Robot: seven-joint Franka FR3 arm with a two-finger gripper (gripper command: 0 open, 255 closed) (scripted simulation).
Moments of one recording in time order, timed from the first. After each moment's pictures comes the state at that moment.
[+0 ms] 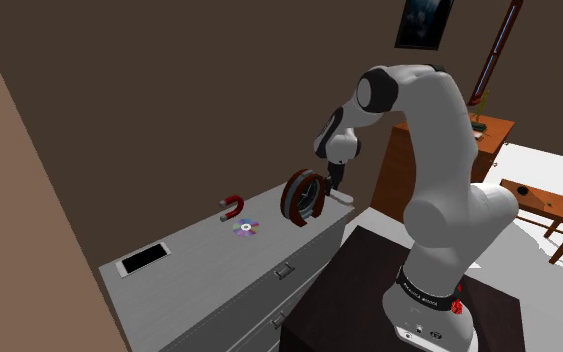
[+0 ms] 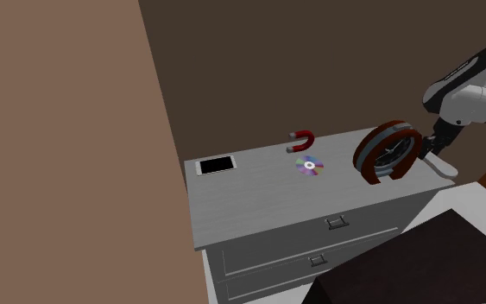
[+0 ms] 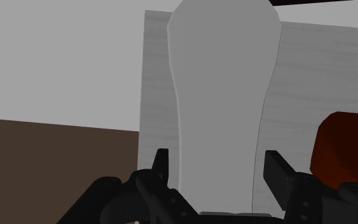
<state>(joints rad) -0.53 0.66 -0.22 -1.92 0.25 2.54 -0.85</state>
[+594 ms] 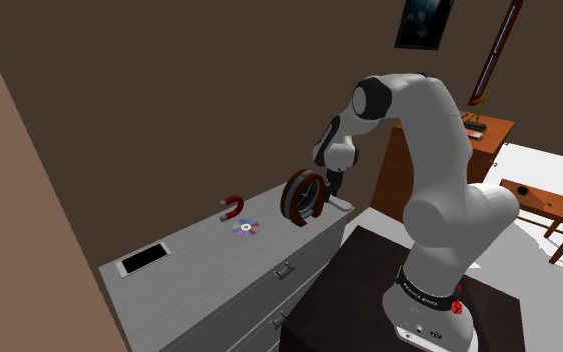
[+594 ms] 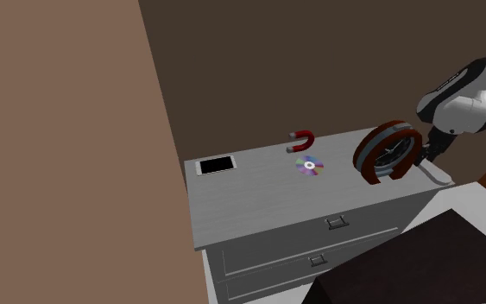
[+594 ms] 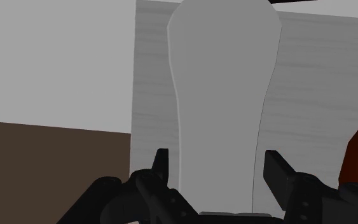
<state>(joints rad) -0.55 0.75 -0.20 -1.89 0.27 2.59 -0.87</state>
